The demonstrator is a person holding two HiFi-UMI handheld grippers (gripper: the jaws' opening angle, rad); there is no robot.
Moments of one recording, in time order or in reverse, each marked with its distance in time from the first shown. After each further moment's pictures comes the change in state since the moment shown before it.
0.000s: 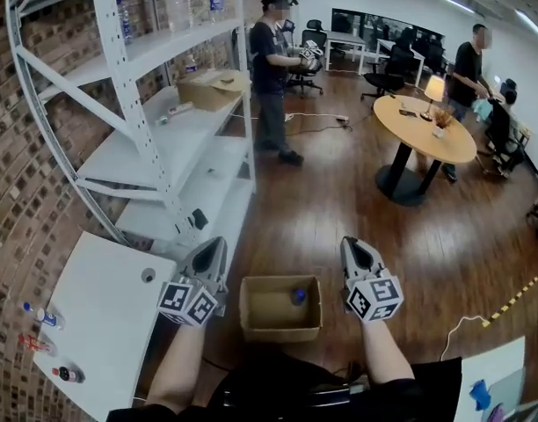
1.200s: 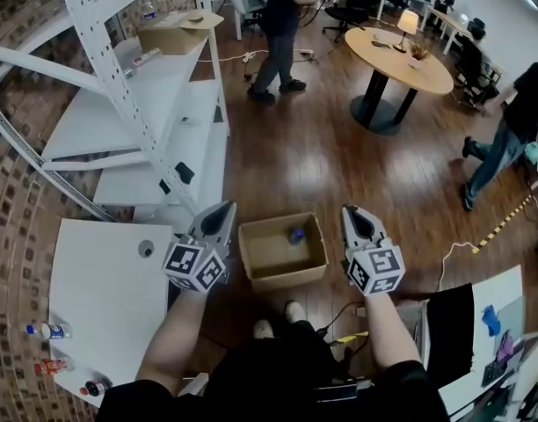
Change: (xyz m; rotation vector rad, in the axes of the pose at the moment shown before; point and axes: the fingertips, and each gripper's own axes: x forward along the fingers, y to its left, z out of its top) left arm -0.009 0.037 -0.063 -0.076 0.213 -0.227; right arm -0.014 0.076 -0.062 -0.051 0.186 -0.193
